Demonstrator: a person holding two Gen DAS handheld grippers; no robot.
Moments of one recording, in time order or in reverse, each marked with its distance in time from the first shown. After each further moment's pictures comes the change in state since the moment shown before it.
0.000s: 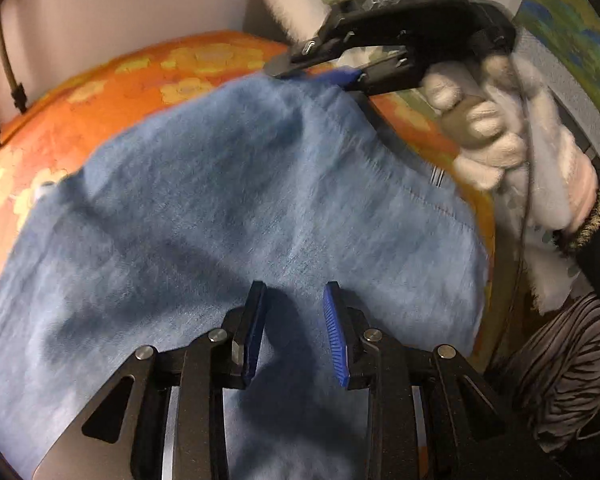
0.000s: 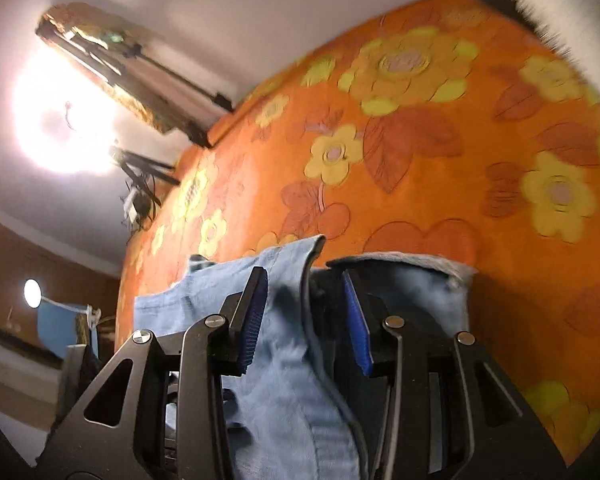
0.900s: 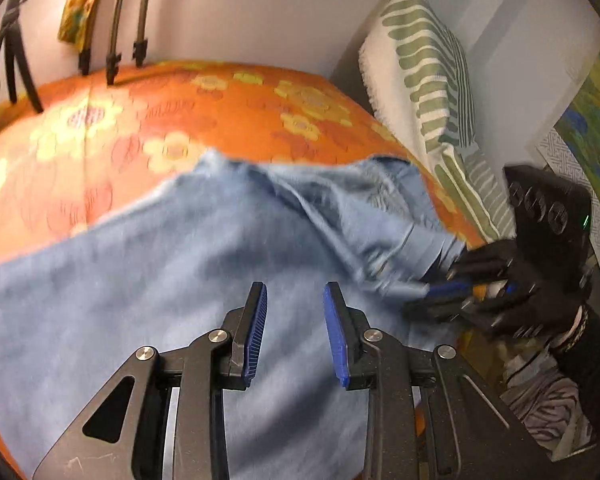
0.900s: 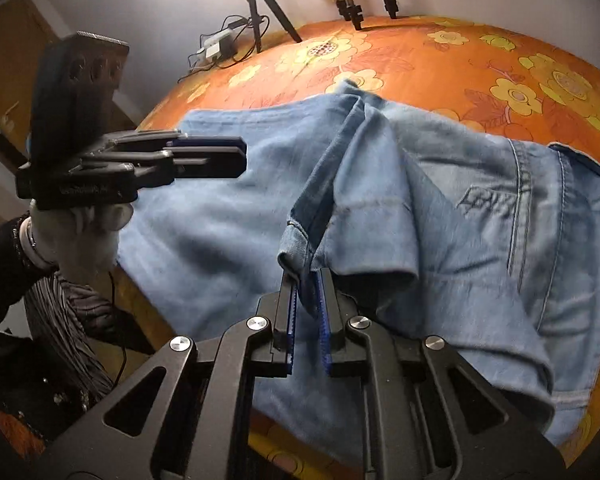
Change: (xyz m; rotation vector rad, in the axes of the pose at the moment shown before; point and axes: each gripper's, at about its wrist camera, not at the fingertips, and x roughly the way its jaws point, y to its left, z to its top) left arm -0.084 0.069 -0.050 -0.334 -0.132 0.033; right arm 0.022 0.118 -0.134 -0.554 0.196 0.011
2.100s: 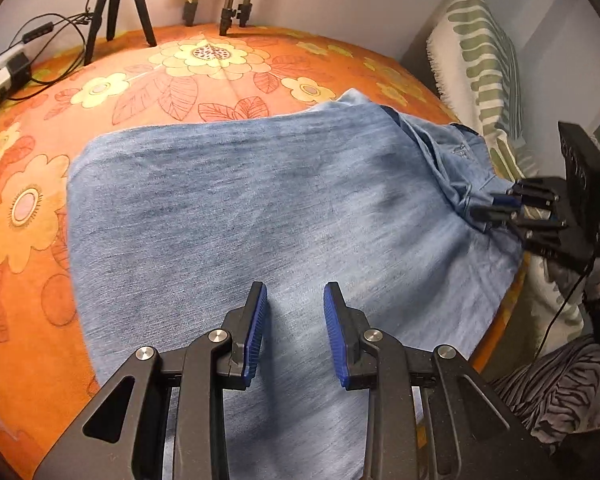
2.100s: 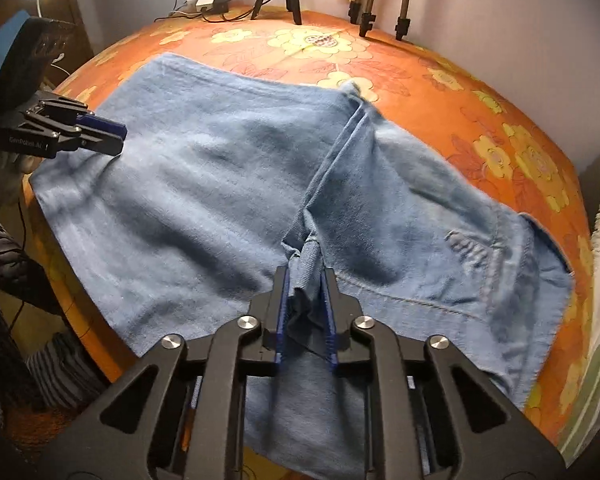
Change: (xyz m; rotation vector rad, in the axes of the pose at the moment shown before) left arm -0.058 0.074 -0.065 -0.099 0.055 0.152; right arm 0.023 0.043 0.007 -0.260 0.066 -0.371
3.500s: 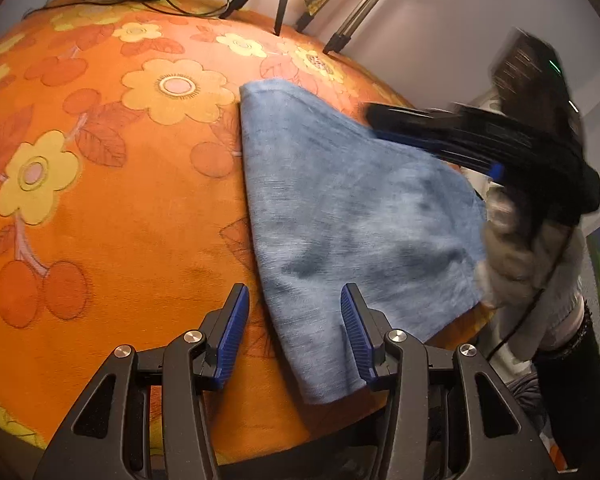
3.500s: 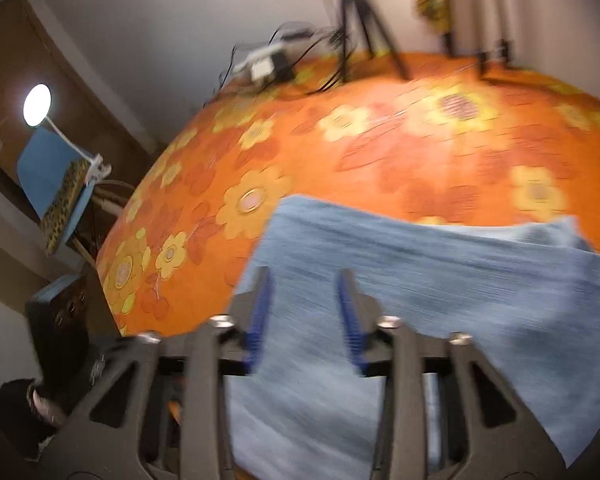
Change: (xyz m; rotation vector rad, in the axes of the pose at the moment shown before) left arm -0.072 0.073 -0.078 -0.348 -0.110 -0.046; right arm 0.051 0.129 0.162 0.271 -0.089 0.354
